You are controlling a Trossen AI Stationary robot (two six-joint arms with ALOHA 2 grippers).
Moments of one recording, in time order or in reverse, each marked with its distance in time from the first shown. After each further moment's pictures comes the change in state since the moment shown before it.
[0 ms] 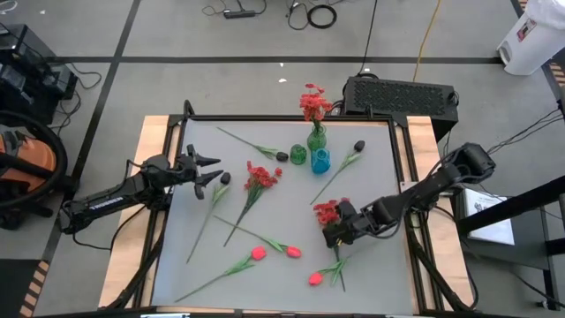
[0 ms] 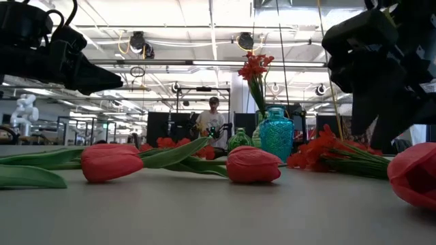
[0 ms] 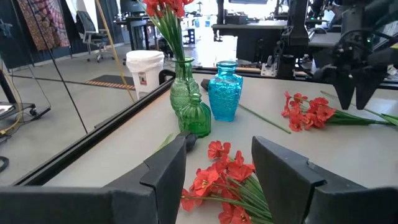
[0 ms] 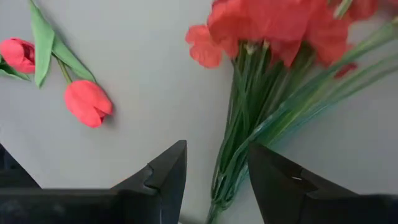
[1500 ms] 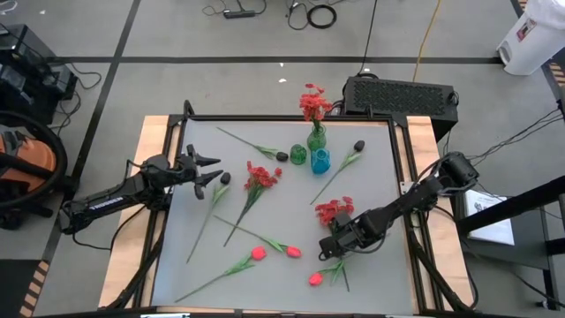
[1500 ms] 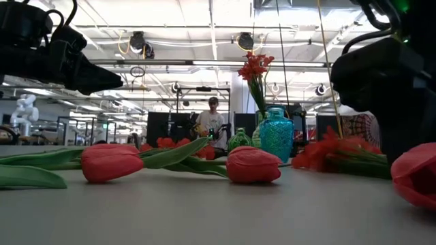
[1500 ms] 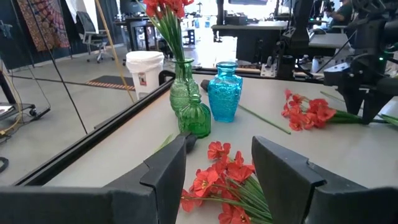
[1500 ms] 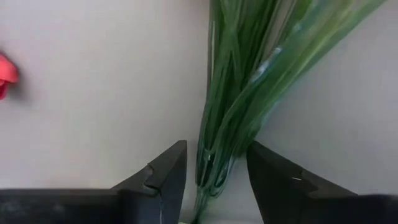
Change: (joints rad) left arm 0.000 0.000 0.000 0.007 0.000 0.000; right arm 0.045 0.217 0.140 -0.156 -0.115 0.087
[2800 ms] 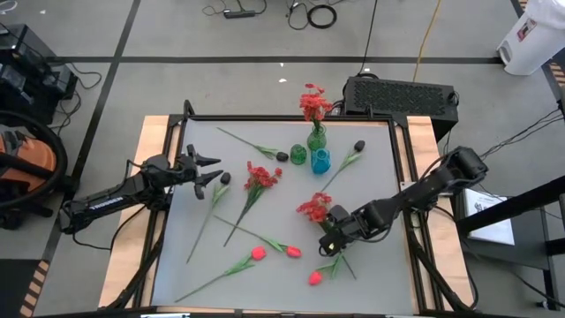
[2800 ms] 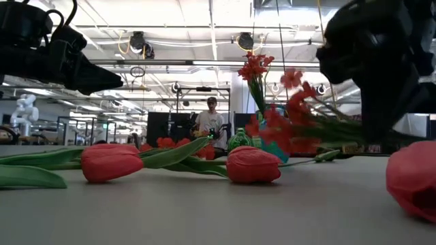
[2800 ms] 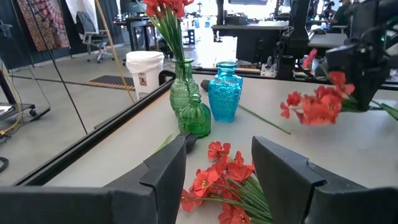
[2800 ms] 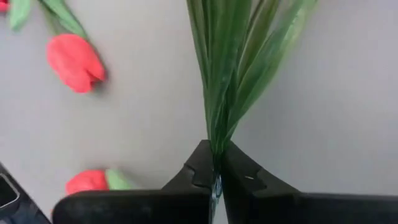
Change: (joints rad) left arm 0.000 0.000 0.000 0.000 0.000 0.000; right arm -0.056 -0.141 0.012 -0.012 0.068 -0.318
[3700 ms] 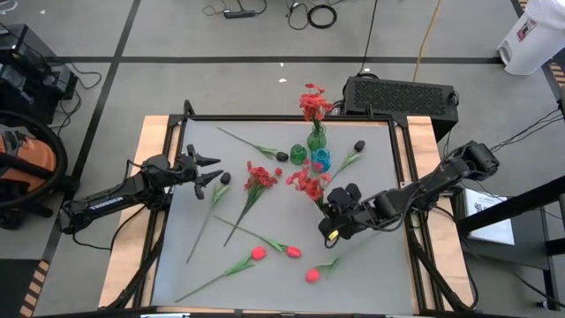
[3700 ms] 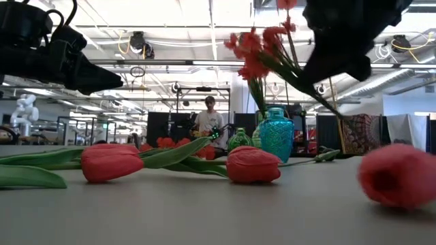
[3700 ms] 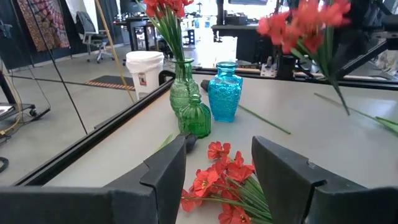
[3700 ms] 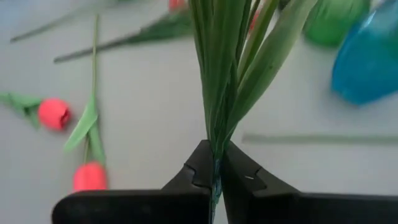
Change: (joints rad) left arm 0.000 0.000 0.000 0.000 0.000 0.000; right arm -0.026 -0.135 0.002 0.075 0.542 -0.421
